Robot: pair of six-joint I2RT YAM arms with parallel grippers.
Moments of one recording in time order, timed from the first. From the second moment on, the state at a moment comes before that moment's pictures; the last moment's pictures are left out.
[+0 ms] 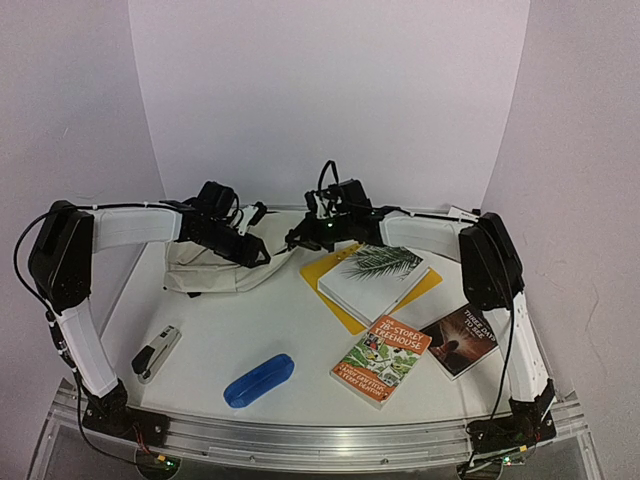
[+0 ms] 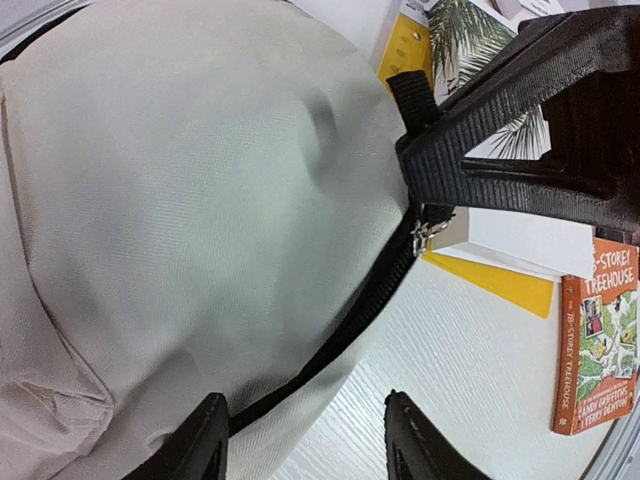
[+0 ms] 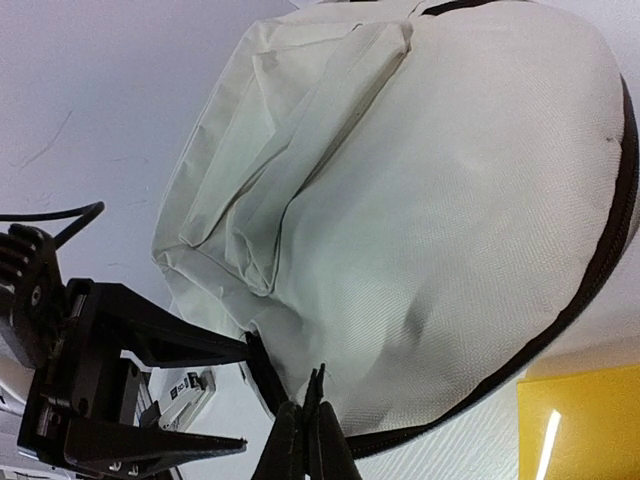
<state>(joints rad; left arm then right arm) -0.51 1.79 1.29 -0.36 0.30 -0.05 0.70 2.37 1.96 -0.13 -0.48 0.68</state>
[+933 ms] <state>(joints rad) -0.57 1.92 1.39 -0.36 0.18 0.26 0.67 2.37 1.91 -0.07 -0.53 0.74</state>
